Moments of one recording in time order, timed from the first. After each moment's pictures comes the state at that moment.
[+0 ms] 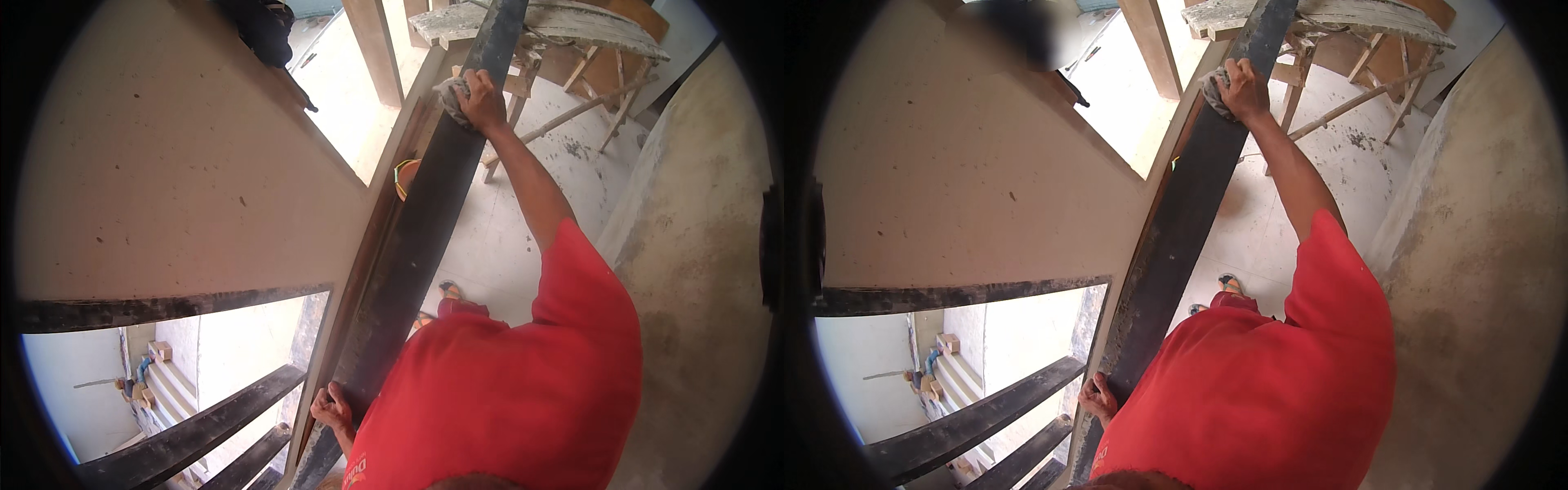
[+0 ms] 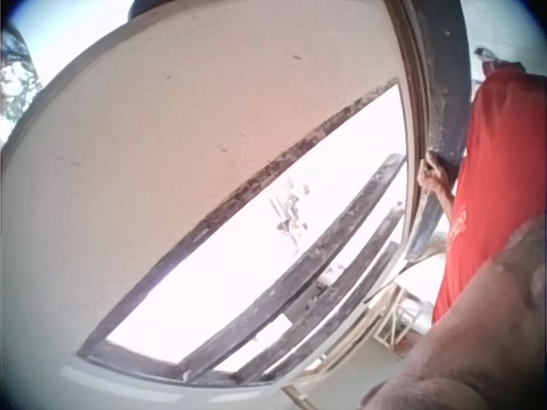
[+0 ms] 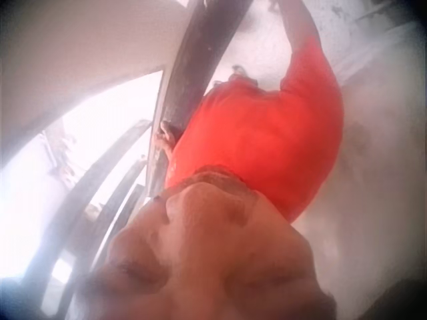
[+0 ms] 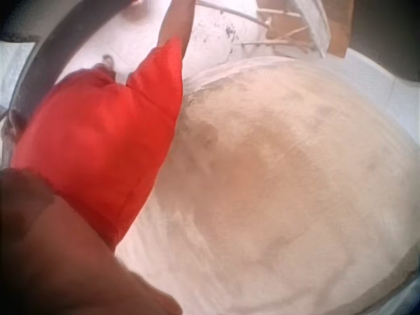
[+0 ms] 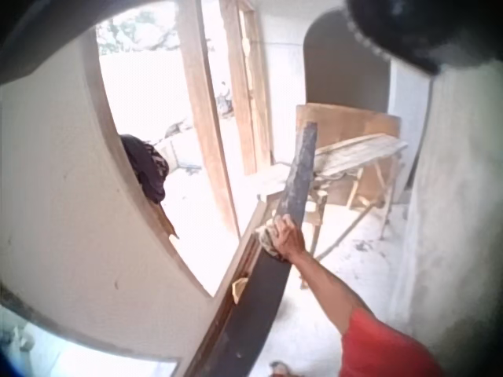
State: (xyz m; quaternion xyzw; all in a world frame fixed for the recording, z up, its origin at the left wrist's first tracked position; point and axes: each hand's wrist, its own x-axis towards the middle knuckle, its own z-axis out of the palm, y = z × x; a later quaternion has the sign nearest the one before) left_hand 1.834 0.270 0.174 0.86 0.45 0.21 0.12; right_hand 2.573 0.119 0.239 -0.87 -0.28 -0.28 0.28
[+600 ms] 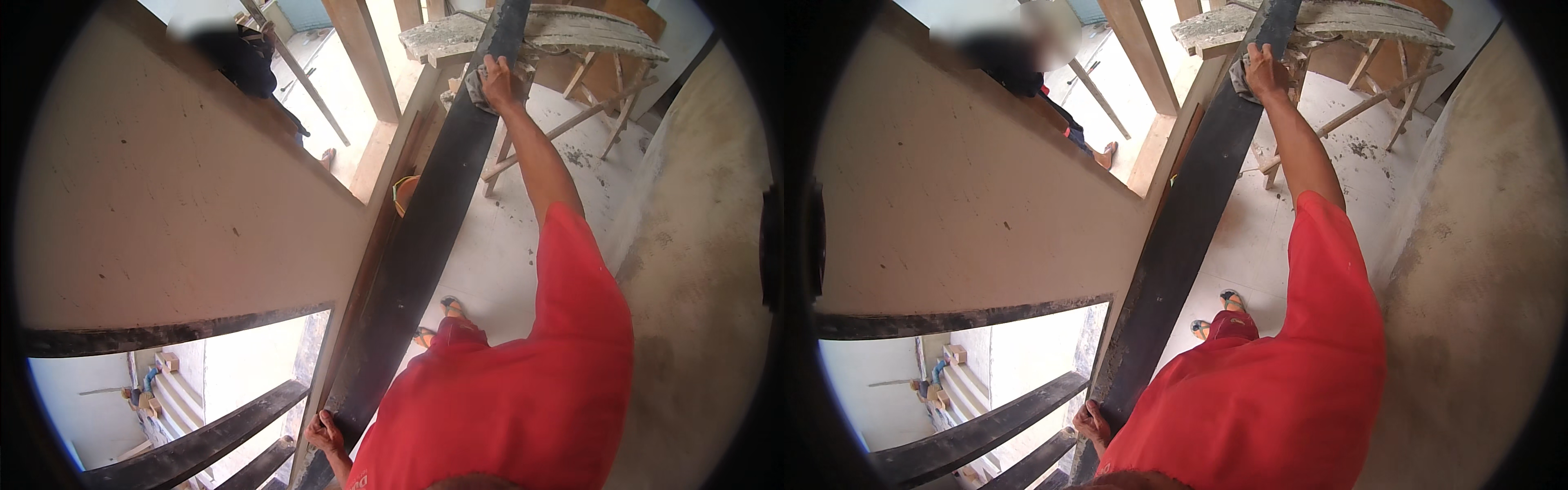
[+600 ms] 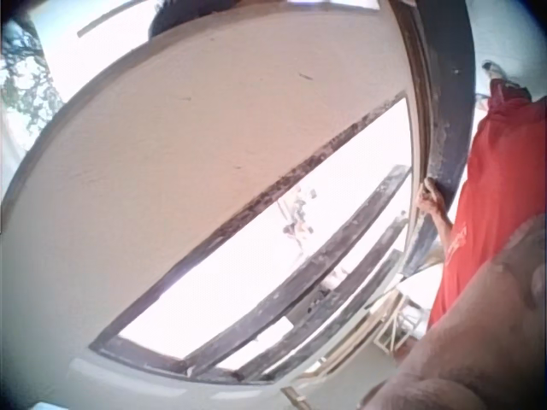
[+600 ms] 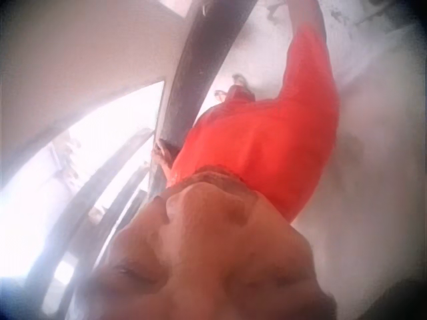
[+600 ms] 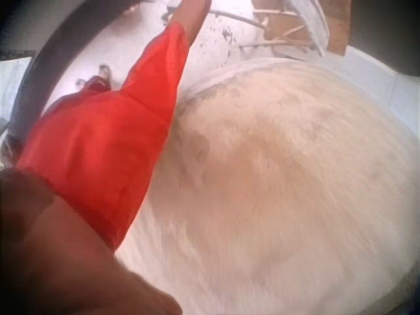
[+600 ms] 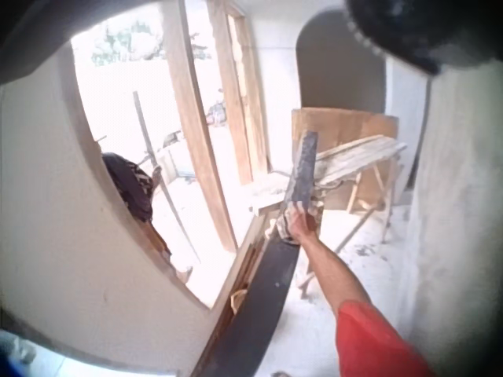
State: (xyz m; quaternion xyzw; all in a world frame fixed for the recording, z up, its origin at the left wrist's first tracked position) left_hand 1.827 0.273 0.188 0.86 0.45 0.17 0.19; right_hand 2.732 0.058 0.232 -0.88 -0.21 -0.35 0.23
